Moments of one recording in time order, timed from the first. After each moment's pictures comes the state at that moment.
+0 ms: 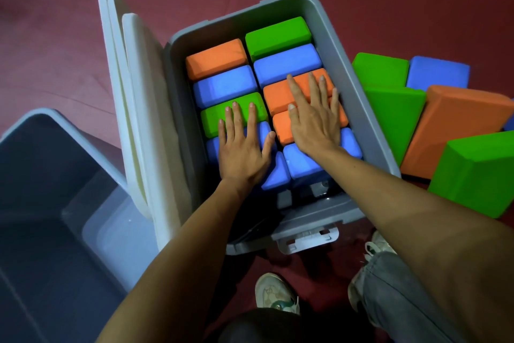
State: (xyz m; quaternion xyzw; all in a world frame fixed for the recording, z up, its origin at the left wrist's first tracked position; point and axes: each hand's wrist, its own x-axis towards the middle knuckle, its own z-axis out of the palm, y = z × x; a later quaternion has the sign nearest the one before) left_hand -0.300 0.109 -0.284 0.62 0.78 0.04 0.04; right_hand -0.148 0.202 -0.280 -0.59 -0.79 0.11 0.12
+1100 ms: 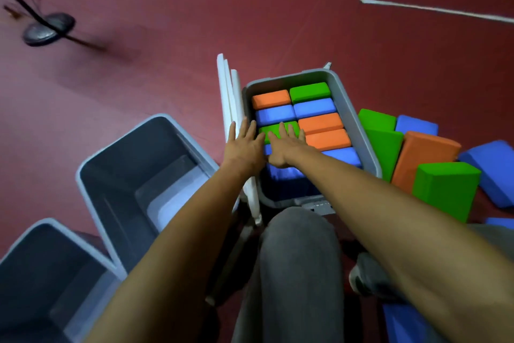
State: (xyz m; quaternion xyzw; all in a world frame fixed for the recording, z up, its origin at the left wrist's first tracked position) left_hand -0.355 -0.004 -0.061 0.66 0.74 -0.15 0.05; right_hand -0.243 0.063 -0.071 -0.46 -0.84 0.21 -0.20
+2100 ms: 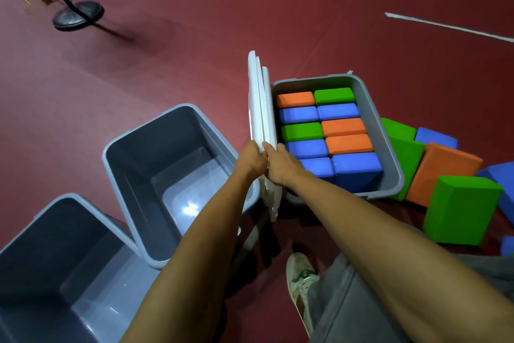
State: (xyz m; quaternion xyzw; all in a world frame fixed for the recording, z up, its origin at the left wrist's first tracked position) left_hand -0.395 -0.055 -0.086 0.40 0.84 0.21 0.29; right_hand -0.293 -0.023 -0.084 -0.47 -0.83 0.29 -0.07
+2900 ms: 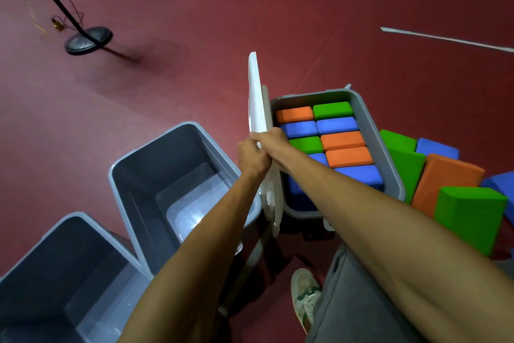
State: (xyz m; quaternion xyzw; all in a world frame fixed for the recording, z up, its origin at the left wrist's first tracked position) left_hand -0.388 -0.025 -0.069 0.34 0.82 0.40 0.22; right_hand -0.337 0.019 -0.027 -0.56 -0.54 0.59 0.21
